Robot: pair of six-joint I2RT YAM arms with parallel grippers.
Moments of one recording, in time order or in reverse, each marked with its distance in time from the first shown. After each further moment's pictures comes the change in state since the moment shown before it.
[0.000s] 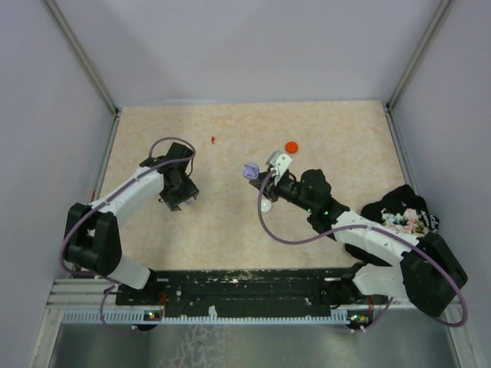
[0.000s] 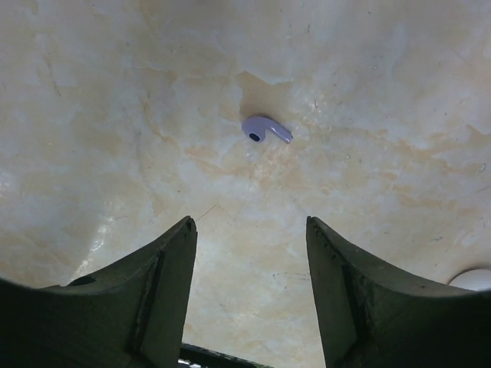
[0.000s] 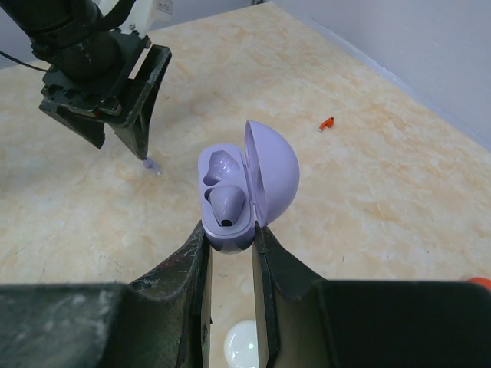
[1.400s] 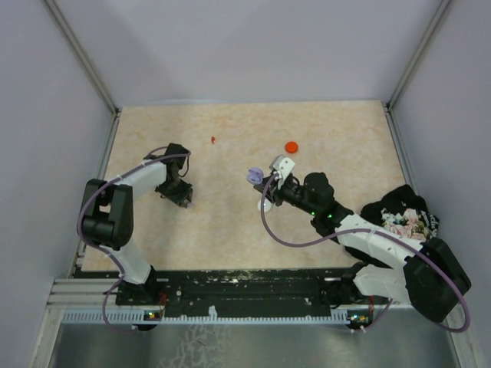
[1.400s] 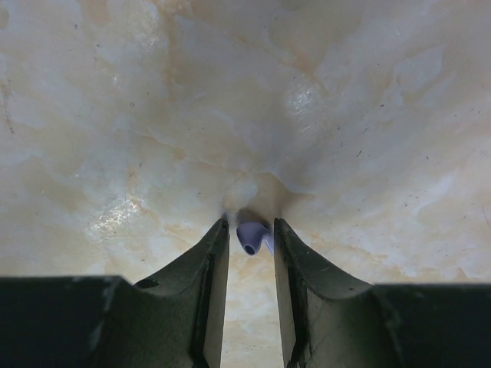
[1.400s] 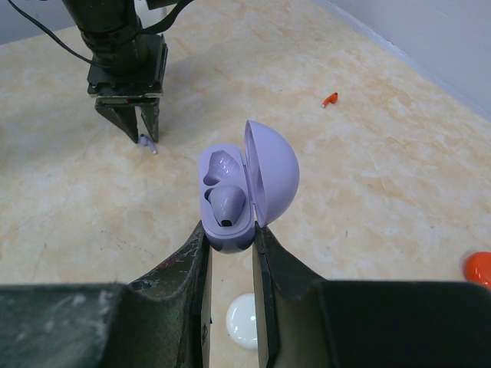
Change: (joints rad) left arm 0.127 0.228 0.018 0.092 0.052 -0.251; right arm -0.020 -0.042 -0.047 -0.041 -0.018 -0.004
